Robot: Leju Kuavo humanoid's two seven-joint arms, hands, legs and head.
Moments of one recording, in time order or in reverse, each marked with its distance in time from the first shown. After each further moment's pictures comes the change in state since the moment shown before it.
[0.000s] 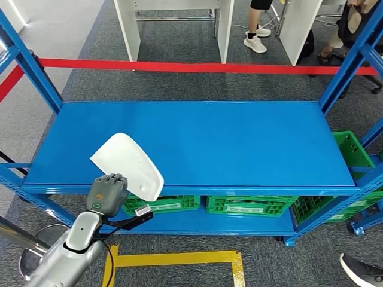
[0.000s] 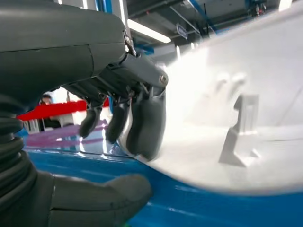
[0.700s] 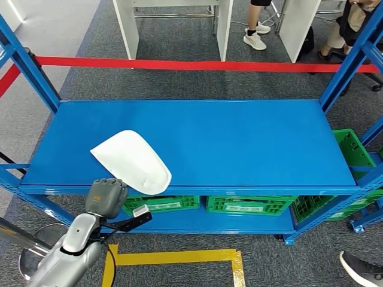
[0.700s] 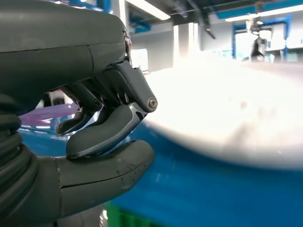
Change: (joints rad) left arm 0.041 0.008 0.009 -0.095 0.156 -0.010 -0.094; right arm 0.031 0.000 0.039 -0.033 -0.066 0.003 0.036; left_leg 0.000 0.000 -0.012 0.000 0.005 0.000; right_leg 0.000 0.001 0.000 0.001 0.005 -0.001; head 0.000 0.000
